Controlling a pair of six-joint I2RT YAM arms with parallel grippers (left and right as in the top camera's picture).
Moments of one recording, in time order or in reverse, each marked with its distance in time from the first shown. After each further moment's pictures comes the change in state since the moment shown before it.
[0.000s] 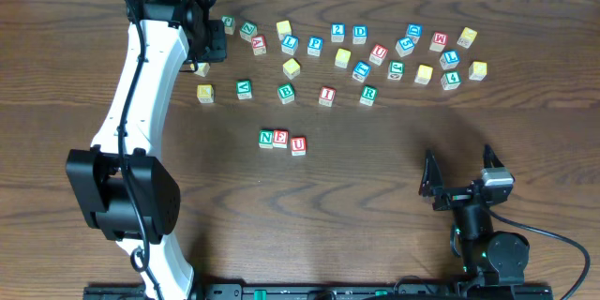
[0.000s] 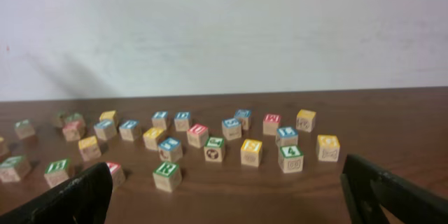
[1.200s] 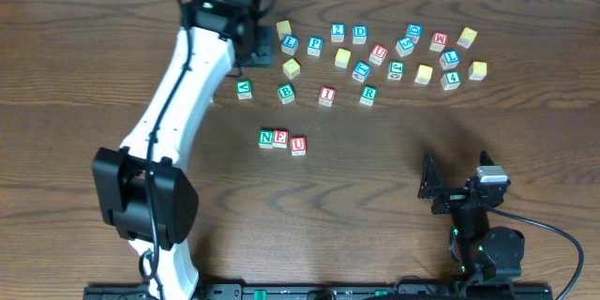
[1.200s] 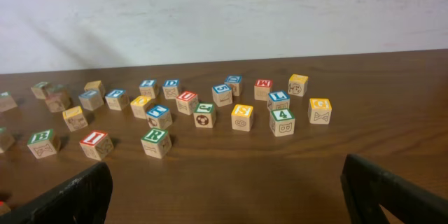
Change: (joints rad) left arm -0.167 0.000 0.000 0.029 0.000 -0.082; right arm 0.000 -0.001 0.002 -0.118 0.029 -0.001
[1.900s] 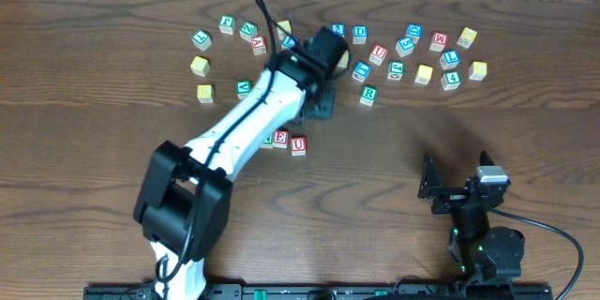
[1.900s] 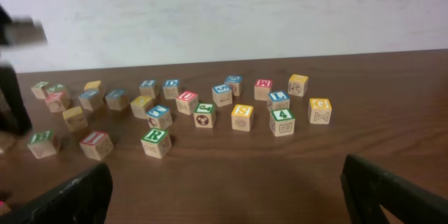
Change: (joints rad) left arm -0.312 0.015 -0.232 0.150 0.003 -0.122; right arm 0.000 0.000 0.000 0.000 0.000 0.000
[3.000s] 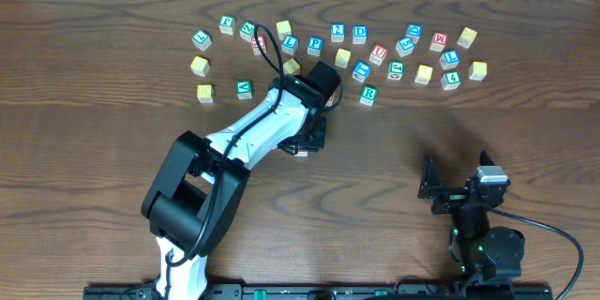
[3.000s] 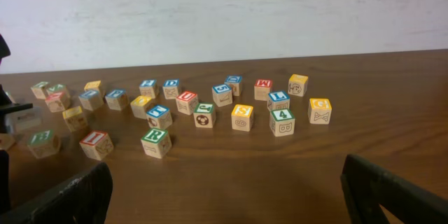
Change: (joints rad) left arm -0.023 0.039 -0.230 0.043 0.049 -0.129; right arm 0.000 0.000 0.000 0.000 0.000 0.000
